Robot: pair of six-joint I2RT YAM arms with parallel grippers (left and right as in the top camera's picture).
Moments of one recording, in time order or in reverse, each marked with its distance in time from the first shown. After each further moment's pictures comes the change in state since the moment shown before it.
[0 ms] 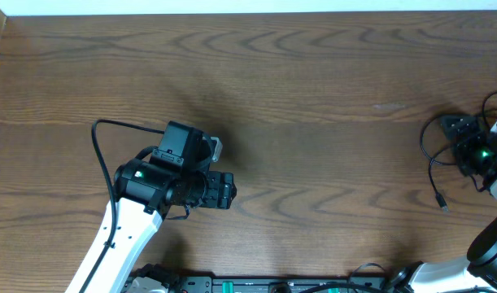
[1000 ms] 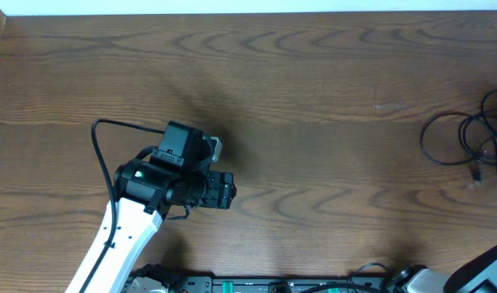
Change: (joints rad) left arm 0.000 0.000 0.000 0.001 -0.005 0.000; right arm -0.137 -0.232 -0.002 0.248 0.171 0.114
